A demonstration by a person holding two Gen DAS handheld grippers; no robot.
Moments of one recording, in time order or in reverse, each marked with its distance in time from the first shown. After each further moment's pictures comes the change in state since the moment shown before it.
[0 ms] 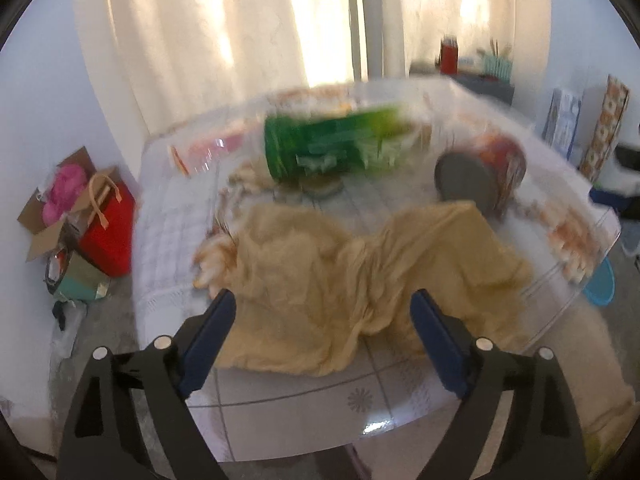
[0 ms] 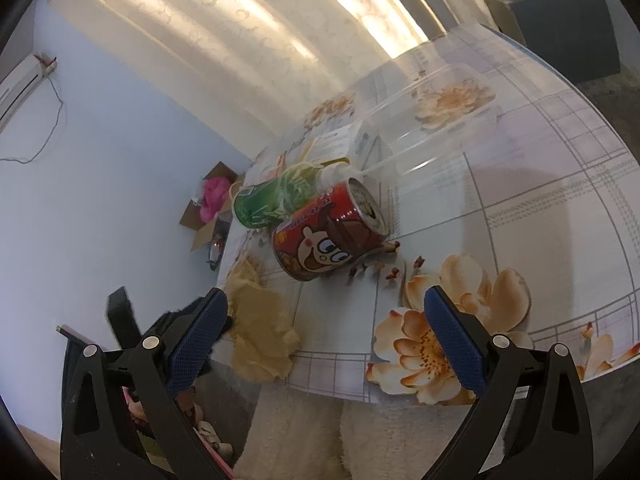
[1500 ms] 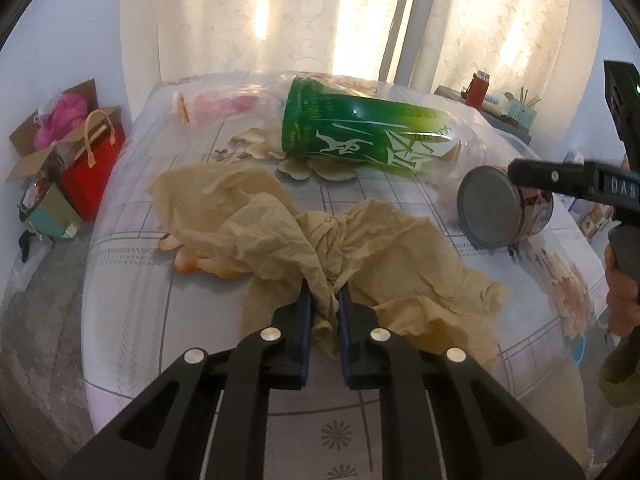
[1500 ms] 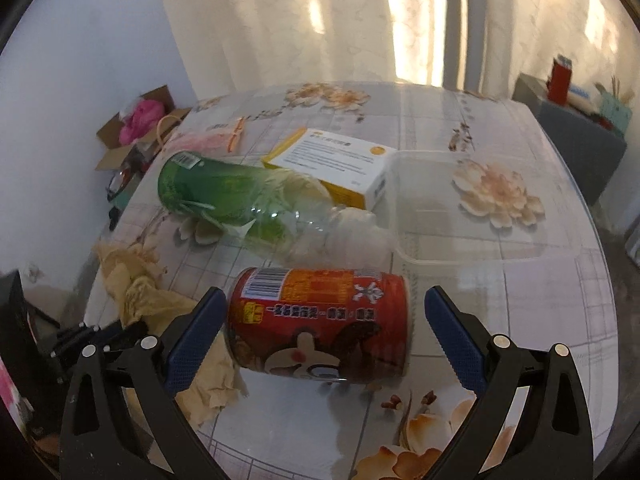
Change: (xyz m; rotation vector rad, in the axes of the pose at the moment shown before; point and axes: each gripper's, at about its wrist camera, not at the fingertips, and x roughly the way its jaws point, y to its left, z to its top) left arm 0.025 0.019 -0.014 -0.255 -0.033 -0.079; right arm 0.109 0.069 0.039 -0.420 0.075 -0.411
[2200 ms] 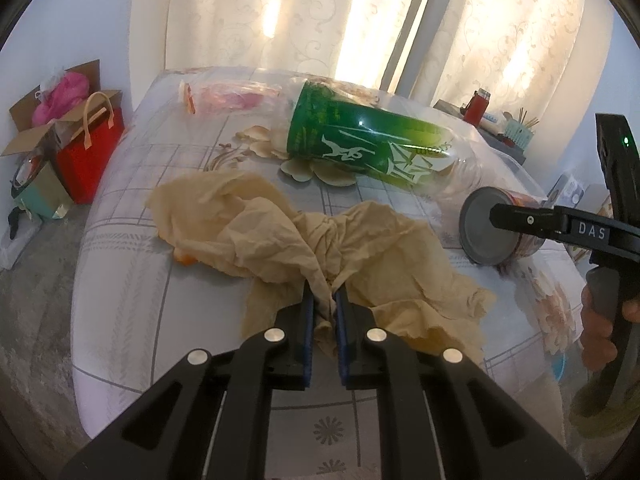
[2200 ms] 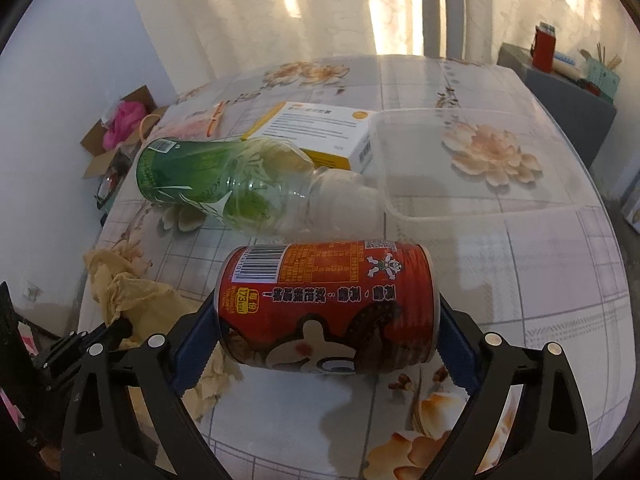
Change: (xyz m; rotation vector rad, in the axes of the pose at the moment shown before) left arm -0.009 0.006 -0.001 -0.077 -0.014 -0.049; right arm 0.012 -0.006 -0.015 0.105 0.052 -0.019
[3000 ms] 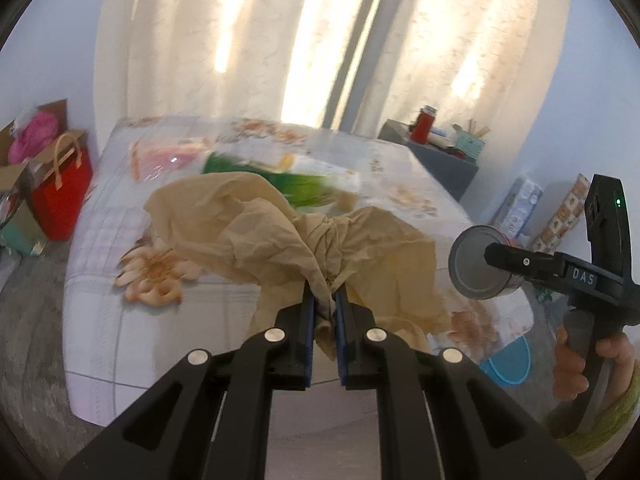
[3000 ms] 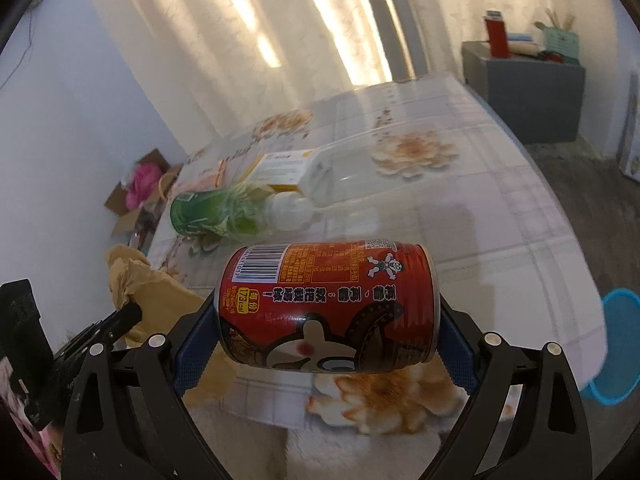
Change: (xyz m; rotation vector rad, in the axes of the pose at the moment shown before) left arm -0.058 -0.074 0.019 0.095 -0.086 -0.124; right arm -0.095 -0.069 -0.037 0.180 -0.140 0.105
